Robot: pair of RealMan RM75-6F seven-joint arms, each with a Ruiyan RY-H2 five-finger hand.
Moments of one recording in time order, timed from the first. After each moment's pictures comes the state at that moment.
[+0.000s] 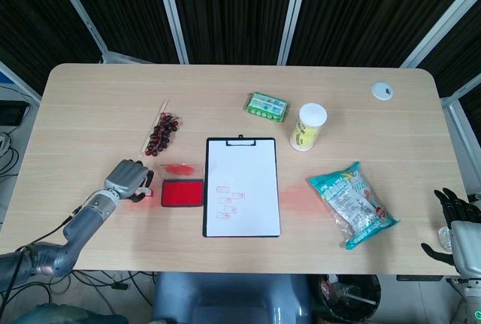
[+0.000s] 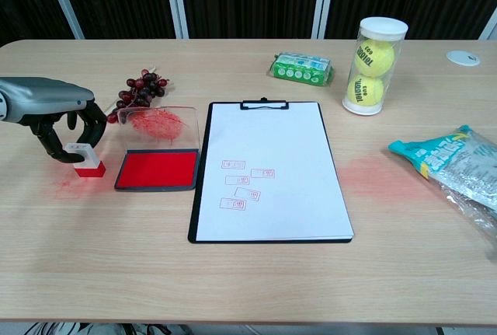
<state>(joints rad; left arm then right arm) -0.79 -1.37 -0.01 -1.44 0.99 0.72 0.38 0.02 -1.03 0.06 -1.71 -1.41 1.46 -0.09</state>
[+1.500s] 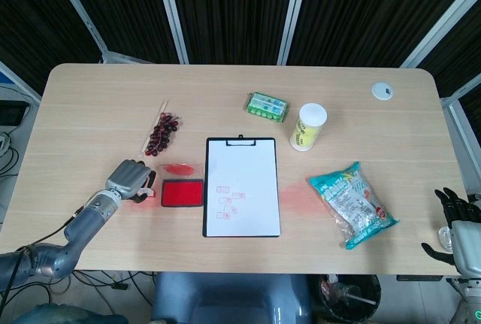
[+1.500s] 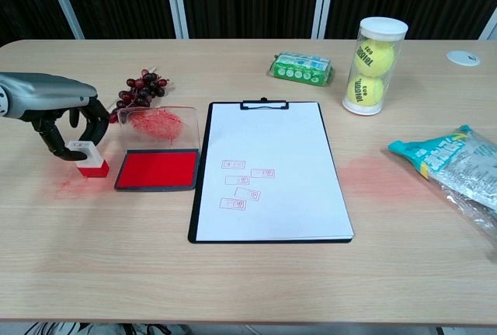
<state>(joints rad) -0.82 -1.34 -0.01 -1.51 0.95 0.74 0.41 0.02 -1.03 0.06 -1.71 -1.41 1.46 -0.09</state>
